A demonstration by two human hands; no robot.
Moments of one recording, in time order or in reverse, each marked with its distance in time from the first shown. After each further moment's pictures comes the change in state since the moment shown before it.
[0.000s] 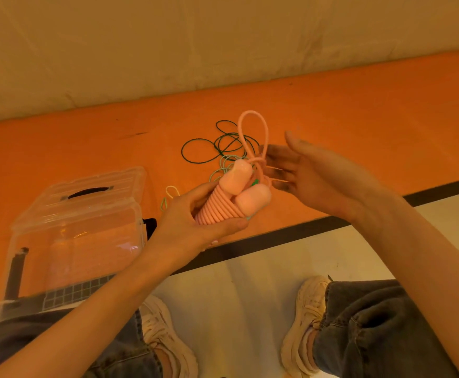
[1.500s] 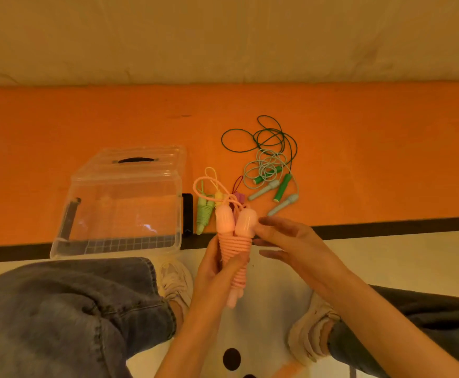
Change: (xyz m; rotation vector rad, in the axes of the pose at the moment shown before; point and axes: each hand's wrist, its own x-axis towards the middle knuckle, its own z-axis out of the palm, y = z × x) left_hand -0.106 -0.088 0.037 -0.552 0.429 -0.293; right_hand -0.032 0.128 0.075 -0.152 0.074 0.085
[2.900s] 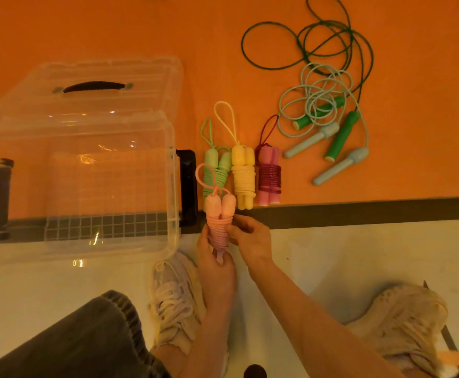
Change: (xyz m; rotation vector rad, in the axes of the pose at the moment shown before) left_hand 0.195 -0.214 -0.068 0.445 0.468 -0.122; right_hand 0.269 0.227 0.074 -0.083 0.276 0.211
